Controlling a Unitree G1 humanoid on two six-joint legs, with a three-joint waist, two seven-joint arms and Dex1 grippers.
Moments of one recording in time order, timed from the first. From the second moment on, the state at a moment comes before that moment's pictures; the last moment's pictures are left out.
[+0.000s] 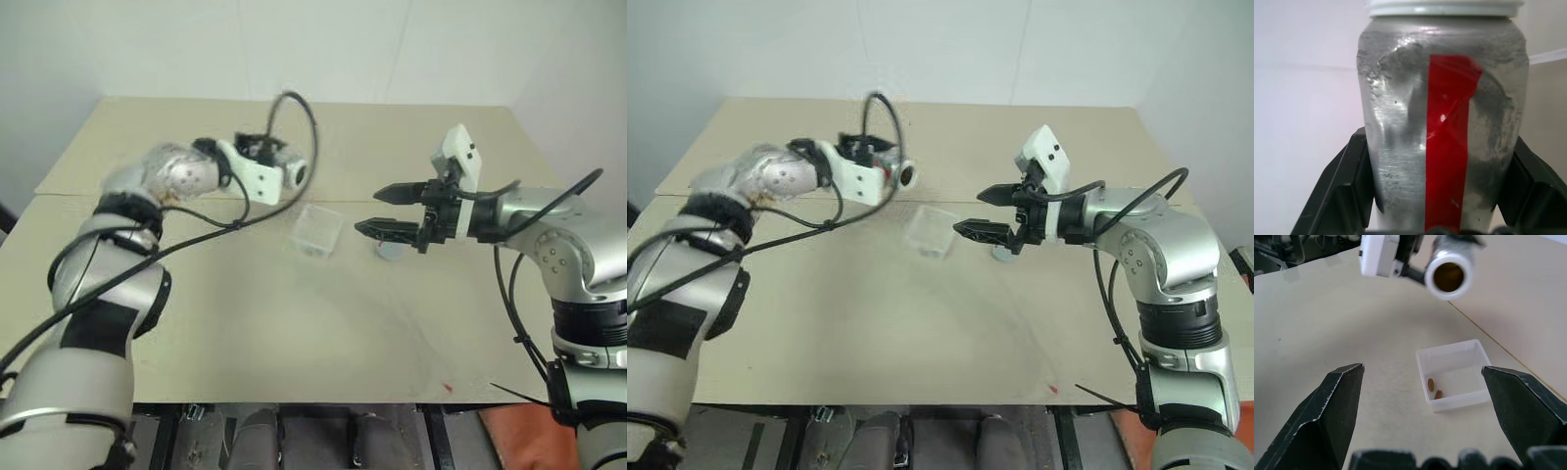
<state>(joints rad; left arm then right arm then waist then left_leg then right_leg) -1.24 0.58 -0.31 1.25 0.34 -0.81 -0.74 -0.77 -0.70 0.00 -0.20 0.61 0.94 0.91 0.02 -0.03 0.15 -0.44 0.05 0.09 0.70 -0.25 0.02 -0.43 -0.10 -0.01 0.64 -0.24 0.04</state>
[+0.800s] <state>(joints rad) -0.38 0.35 0.14 0.17 -0.26 0.00 -0.58 -0.69 -0.74 0.02 -0.20 0.57 0.82 0.98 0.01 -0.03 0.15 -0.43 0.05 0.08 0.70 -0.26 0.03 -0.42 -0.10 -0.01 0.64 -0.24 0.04</state>
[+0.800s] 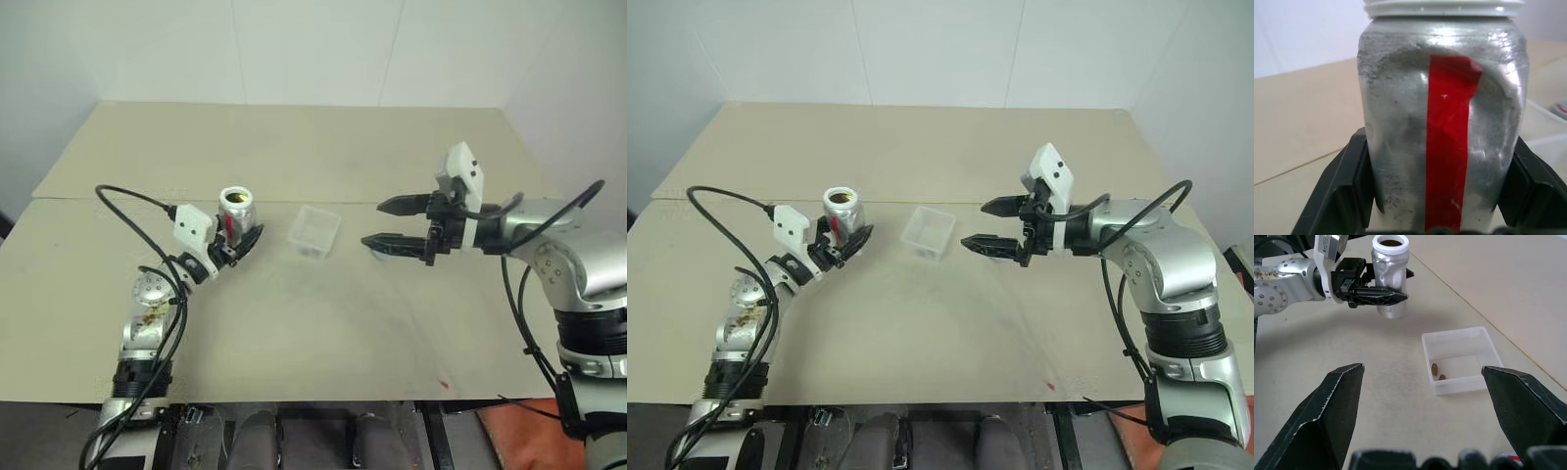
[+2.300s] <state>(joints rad) -0.08 1.03 0.46 -0.07 -0.64 0.35 -1.16 -0.56 -0.79 -0.06 -0.25 0.61 0.76 0.99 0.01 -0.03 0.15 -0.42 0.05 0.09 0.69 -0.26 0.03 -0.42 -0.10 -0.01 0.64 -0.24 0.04</state>
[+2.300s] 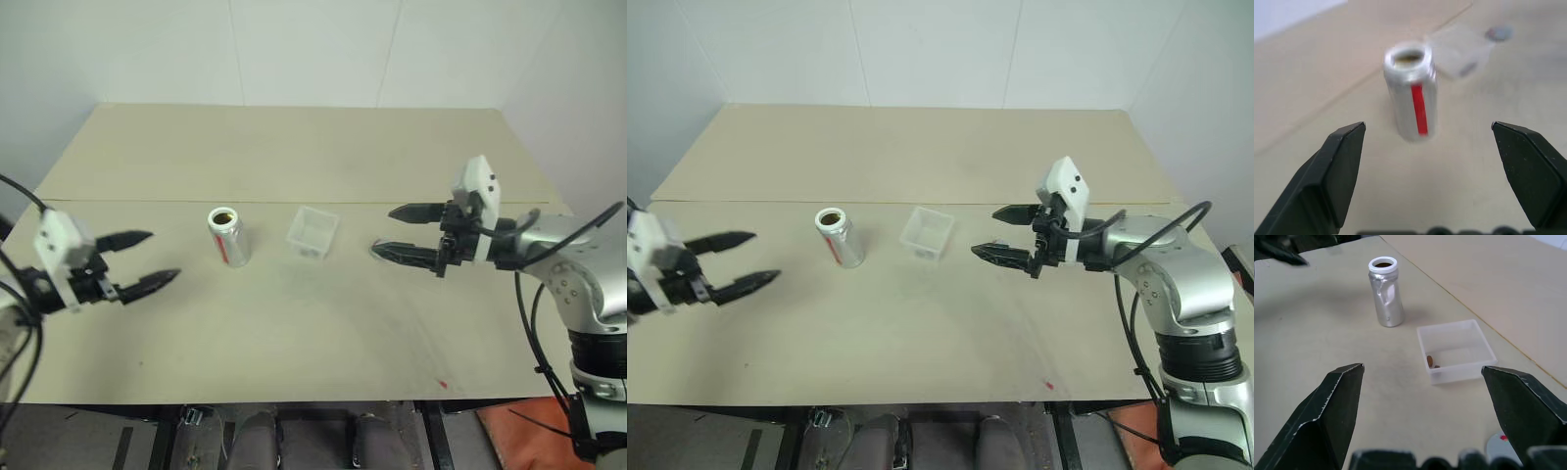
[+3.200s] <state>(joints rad) -0.08 1.07 0.54 -0.20 -0.72 0.51 -1.26 -0.50 -0.92 -0.10 -0.18 0.58 0.66 1.09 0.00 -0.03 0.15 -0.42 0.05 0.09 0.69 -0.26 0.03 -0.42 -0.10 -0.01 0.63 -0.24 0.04</state>
